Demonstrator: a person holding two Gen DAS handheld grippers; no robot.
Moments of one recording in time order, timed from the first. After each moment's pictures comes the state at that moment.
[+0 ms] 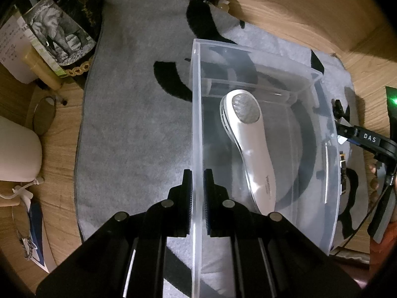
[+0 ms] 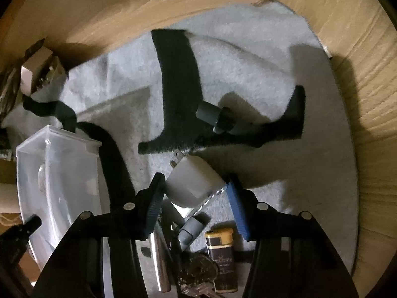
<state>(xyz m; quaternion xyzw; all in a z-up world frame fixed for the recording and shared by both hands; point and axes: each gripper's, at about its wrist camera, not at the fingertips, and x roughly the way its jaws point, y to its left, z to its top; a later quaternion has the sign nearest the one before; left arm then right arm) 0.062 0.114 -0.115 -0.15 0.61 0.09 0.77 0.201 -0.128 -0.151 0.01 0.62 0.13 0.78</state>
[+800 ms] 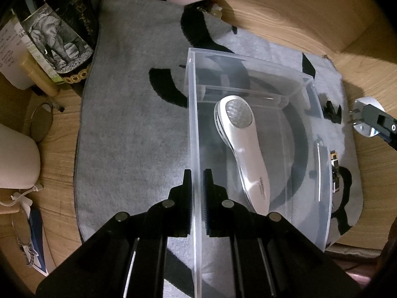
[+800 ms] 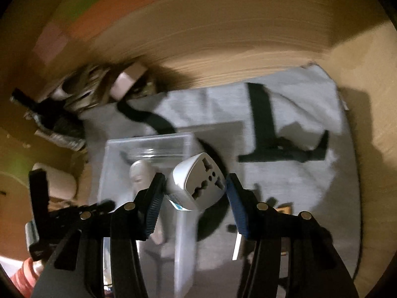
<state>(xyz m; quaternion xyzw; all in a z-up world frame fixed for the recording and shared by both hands) 0.063 0.120 -0.107 -0.15 0.60 0.06 0.78 0.142 -0.098 -0.043 0.02 0.54 0.25 0.80</state>
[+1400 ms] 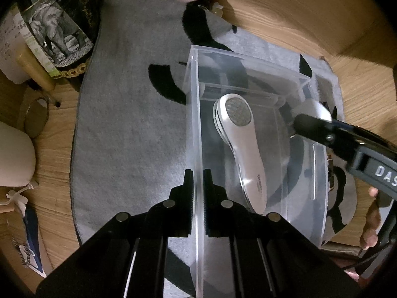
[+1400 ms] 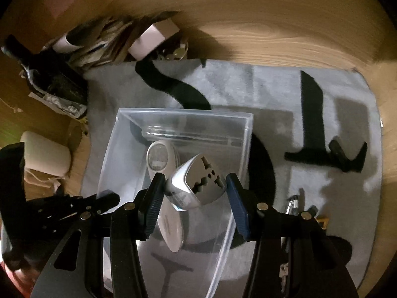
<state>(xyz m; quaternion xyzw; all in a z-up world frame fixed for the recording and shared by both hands) 0.060 0.125 -0.107 -0.17 0.60 0.05 0.78 0.135 -0.028 -0.087 -0.06 0.57 0.29 0.77</state>
